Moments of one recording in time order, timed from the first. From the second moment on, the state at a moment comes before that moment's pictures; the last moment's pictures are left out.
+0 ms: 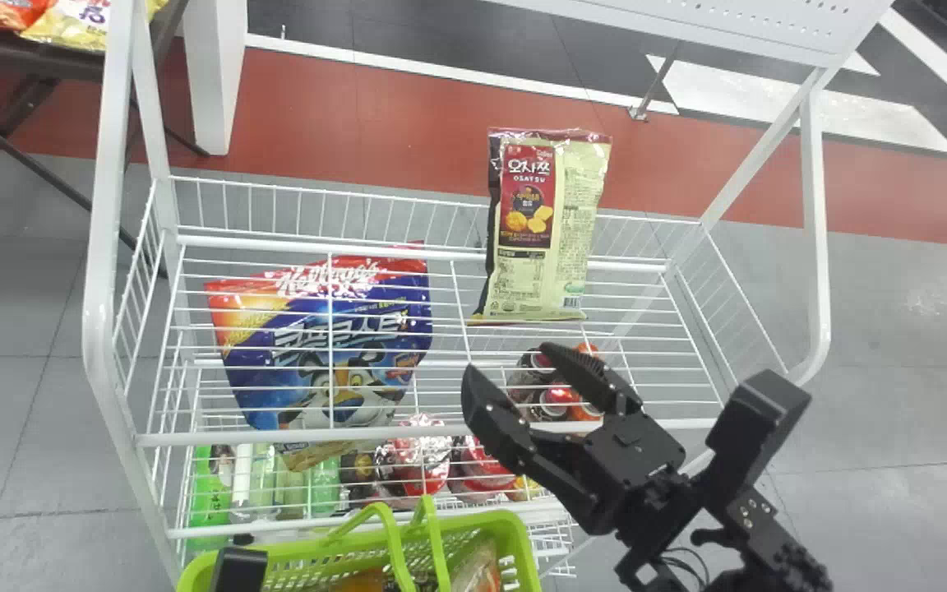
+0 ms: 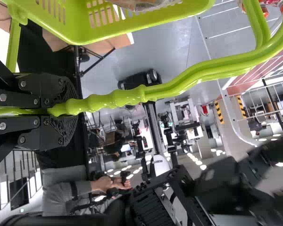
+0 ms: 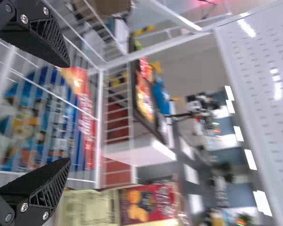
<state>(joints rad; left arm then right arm) 0.51 0.00 -0.27 -2.10 0.34 1.33 -0.89 0.77 -0.12 -0.11 -2.37 -0.29 0.21 0.35</state>
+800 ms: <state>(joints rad) 0.51 0.00 -0.26 -2.10 0.34 1.34 -0.90 0.79 -0.10 -0.07 -2.29 -0.22 -0.01 0.26</state>
